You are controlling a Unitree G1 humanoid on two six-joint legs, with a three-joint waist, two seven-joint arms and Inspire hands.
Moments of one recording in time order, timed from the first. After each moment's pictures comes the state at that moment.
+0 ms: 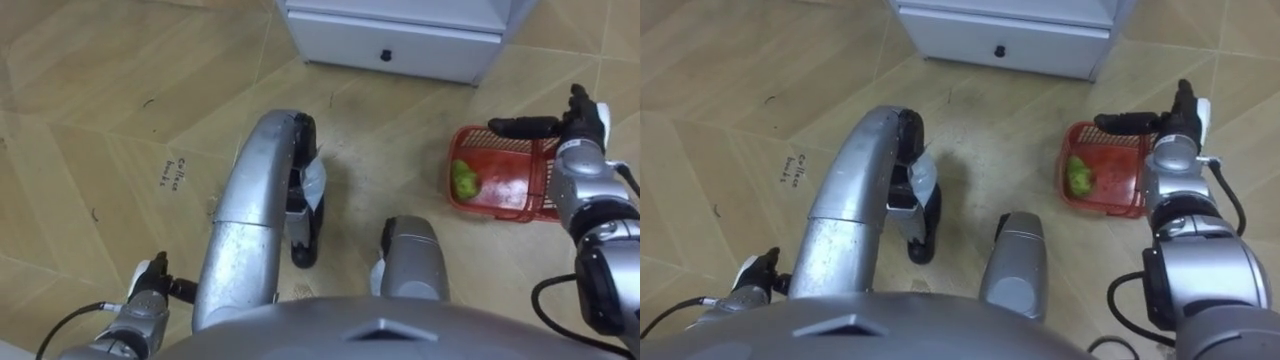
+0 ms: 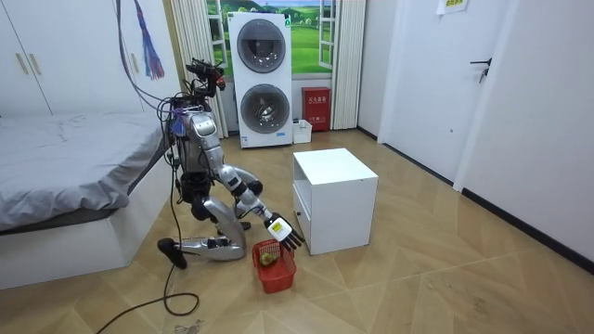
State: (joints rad) left arm 0.04 0.29 -0.26 1.28 -0.09 -0.05 0.16; right arm -0.36 -0.43 0.06 1.18 0.25 -0.06 -0.24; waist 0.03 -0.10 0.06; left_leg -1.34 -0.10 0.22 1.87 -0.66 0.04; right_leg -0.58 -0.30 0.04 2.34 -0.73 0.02
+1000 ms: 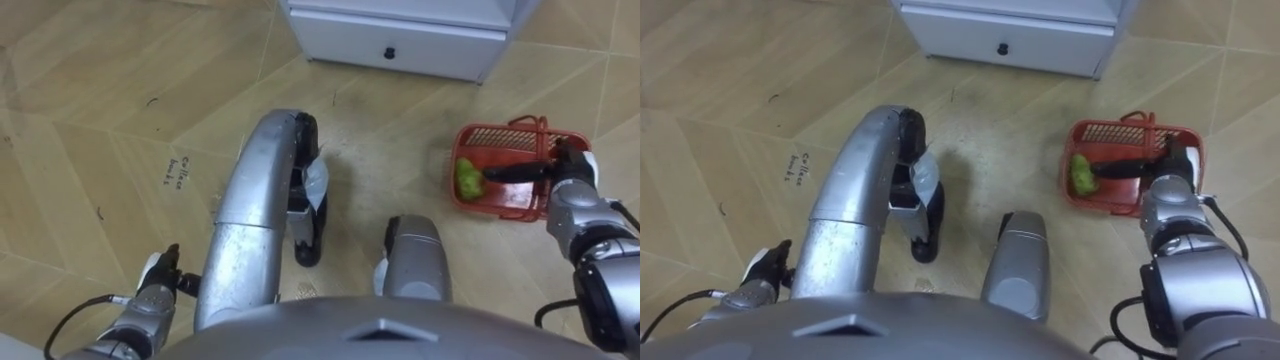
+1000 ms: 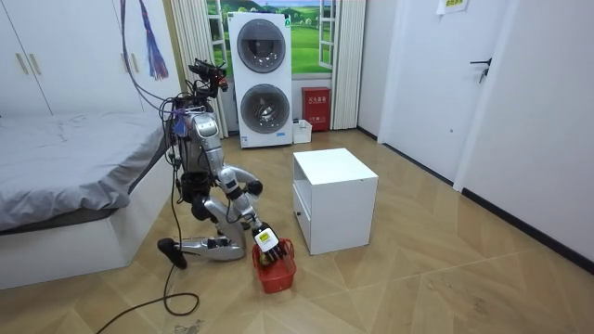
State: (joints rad) left arm 0.06 0.29 -0.30 1.21 -0.11 -0.04 0.14; right arm -0.31 -0.43 0.14 1.29 0.29 -0.02 -0.18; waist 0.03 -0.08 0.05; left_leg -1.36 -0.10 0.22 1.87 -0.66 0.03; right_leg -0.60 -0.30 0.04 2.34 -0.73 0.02
